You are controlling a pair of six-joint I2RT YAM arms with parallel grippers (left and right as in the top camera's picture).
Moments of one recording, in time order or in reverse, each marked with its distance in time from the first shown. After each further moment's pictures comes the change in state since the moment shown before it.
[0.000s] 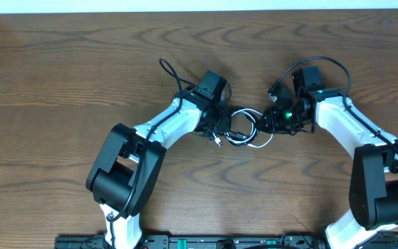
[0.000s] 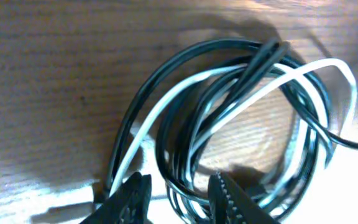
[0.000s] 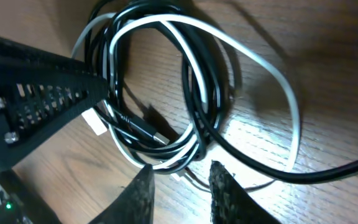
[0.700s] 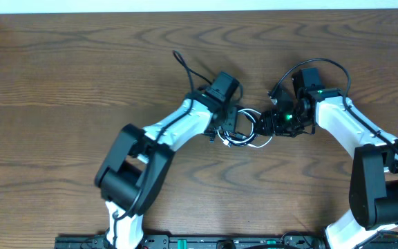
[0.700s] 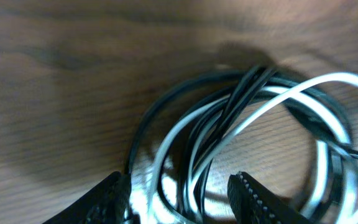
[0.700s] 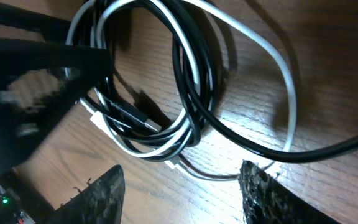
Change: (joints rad) left arm -0.072 0.045 0.043 0.011 -0.206 0.130; right arm 0.000 0.000 0.000 -0.045 0.025 -0.013
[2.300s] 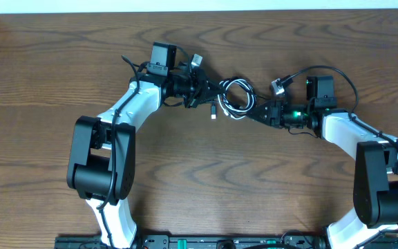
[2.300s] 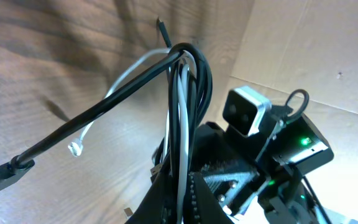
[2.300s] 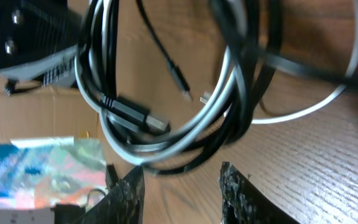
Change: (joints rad) left arm 0.369 -0.025 0.005 0.254 0.963 -0.450; right arm -0.083 0.000 -0.205 0.644 -0.497 0.301
